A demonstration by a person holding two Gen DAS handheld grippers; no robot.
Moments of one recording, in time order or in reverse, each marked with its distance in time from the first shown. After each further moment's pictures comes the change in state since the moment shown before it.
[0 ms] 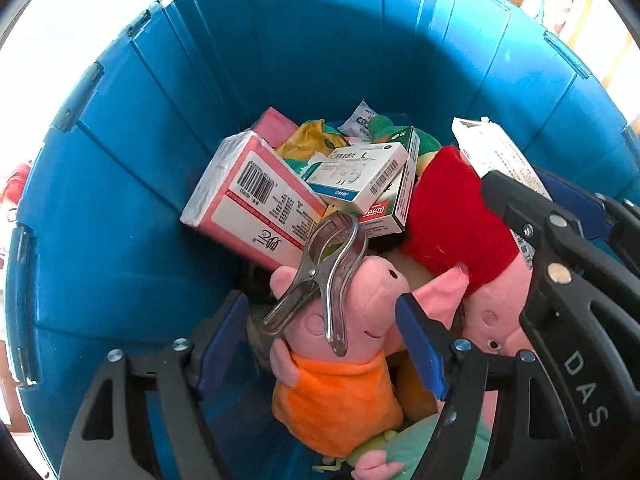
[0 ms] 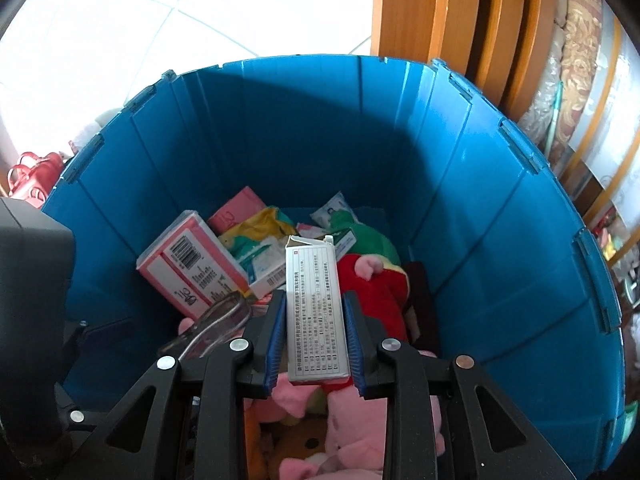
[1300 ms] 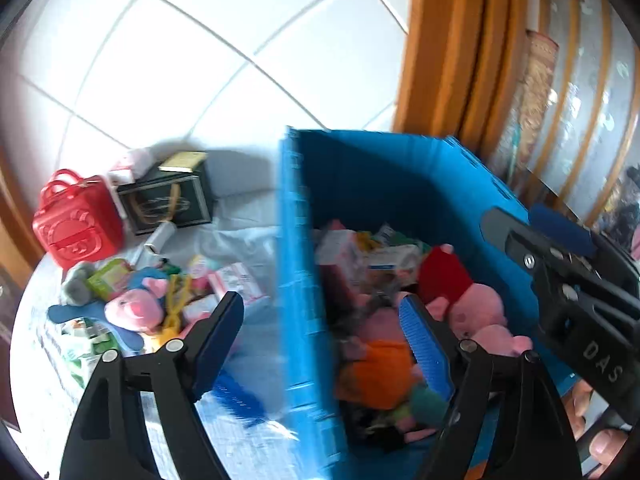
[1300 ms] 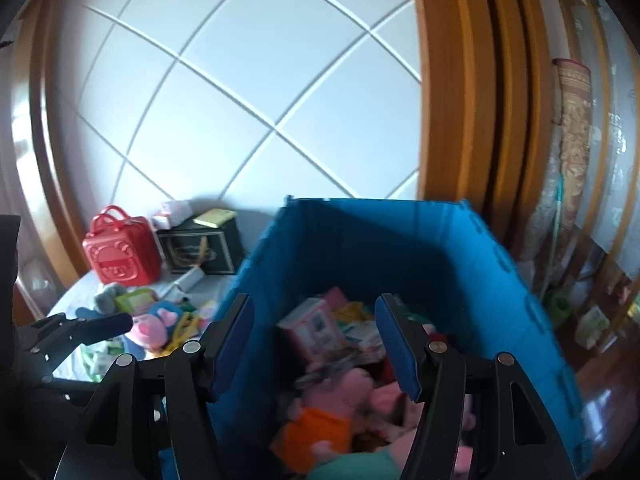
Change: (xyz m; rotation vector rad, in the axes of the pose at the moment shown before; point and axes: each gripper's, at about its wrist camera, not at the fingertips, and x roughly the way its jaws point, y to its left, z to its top) left arm -0.192 0.124 -0.120 -0.142 -0.484 -0.017; right arm -0.192 0.103 -0.046 -0.074 -0.420 0.152
